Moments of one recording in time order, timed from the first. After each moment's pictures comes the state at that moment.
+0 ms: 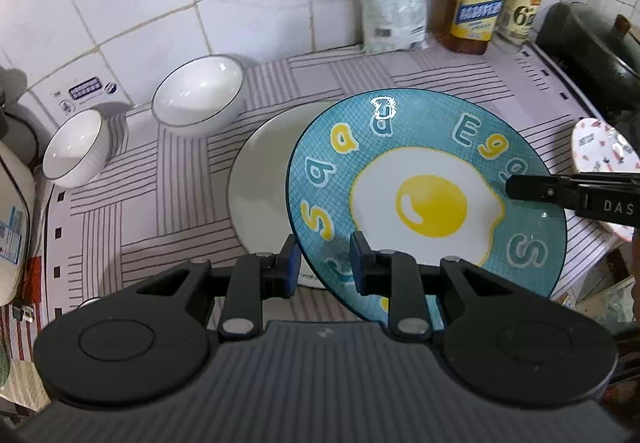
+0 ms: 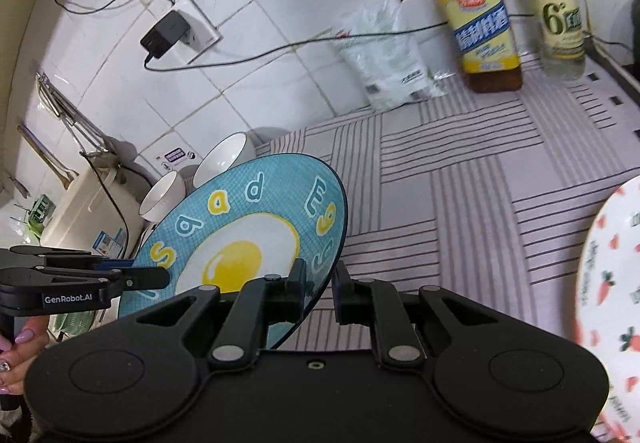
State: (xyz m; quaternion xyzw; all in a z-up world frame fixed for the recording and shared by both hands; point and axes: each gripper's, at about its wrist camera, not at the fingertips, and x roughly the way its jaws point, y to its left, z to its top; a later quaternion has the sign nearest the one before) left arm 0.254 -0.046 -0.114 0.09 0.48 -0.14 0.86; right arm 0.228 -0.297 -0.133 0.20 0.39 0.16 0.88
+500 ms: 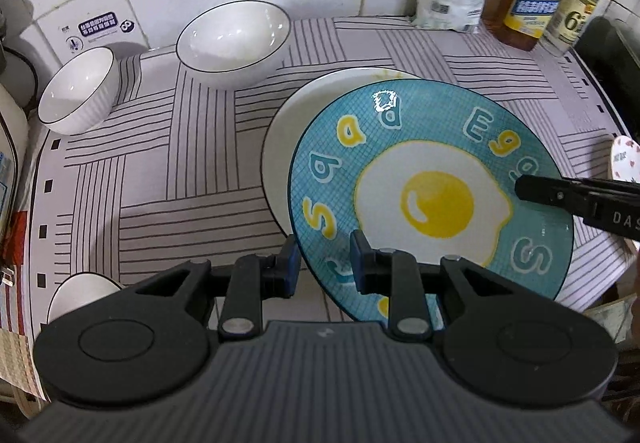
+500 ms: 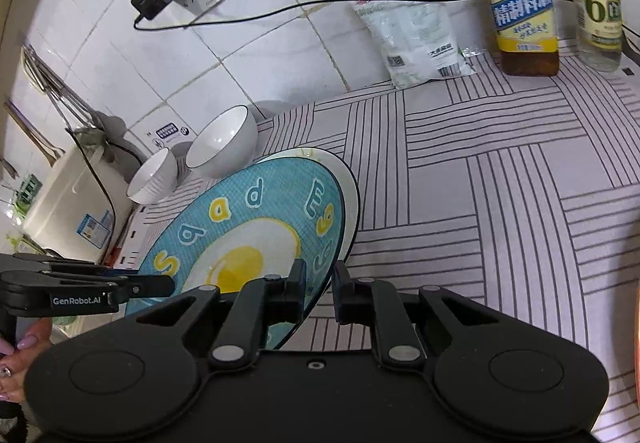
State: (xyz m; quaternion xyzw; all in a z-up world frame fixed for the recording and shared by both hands) left arm 0.289 -0.009 -0.145 0.04 0.52 -0.11 0.84; right arm 0.262 -0.260 -0.150 0.18 0.42 0.16 0.87
